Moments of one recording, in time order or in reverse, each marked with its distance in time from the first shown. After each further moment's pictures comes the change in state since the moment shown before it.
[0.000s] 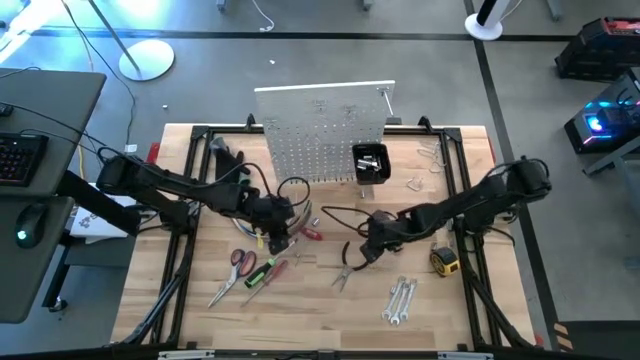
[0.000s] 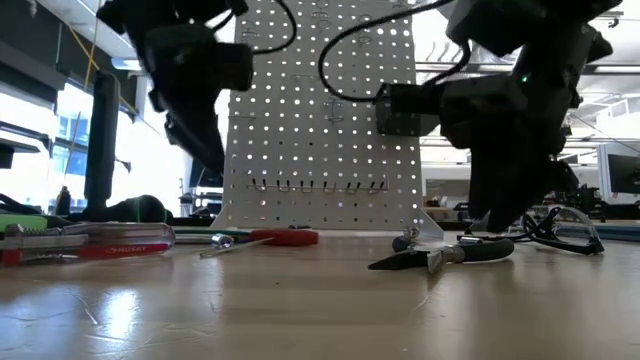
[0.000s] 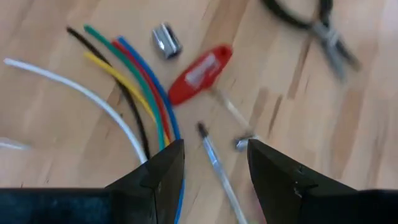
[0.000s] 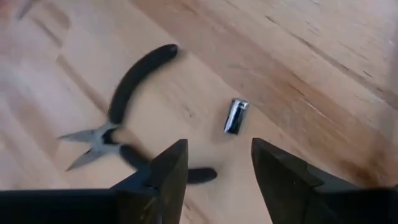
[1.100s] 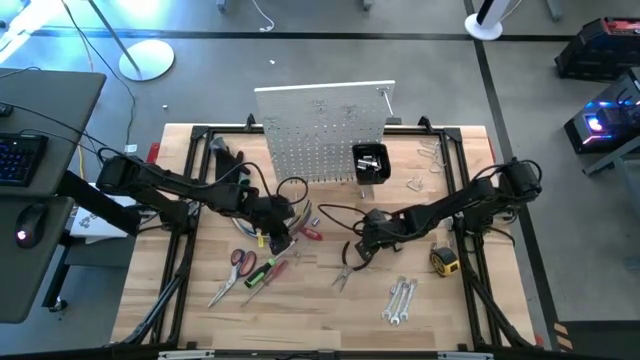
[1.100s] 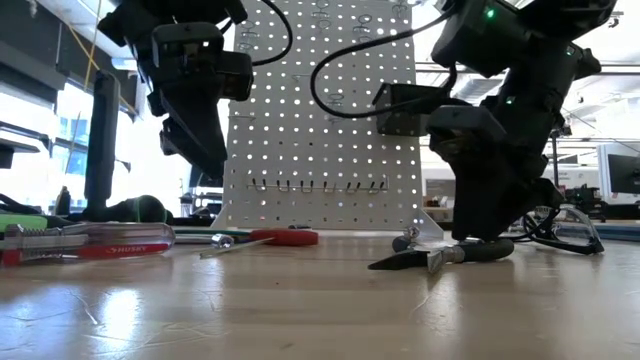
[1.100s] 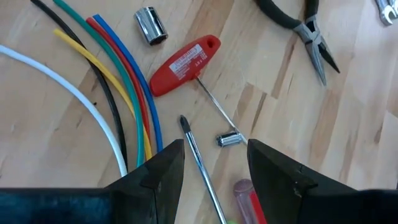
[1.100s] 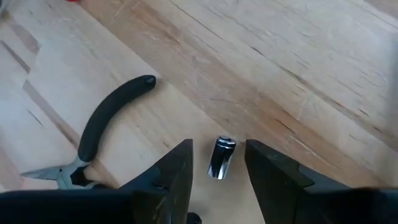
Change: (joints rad) left arm 0.016 0.000 -0.038 0.077 0.077 -0.107; right arm -0.027 0.093 0.004 0.056 0.064 -0.031
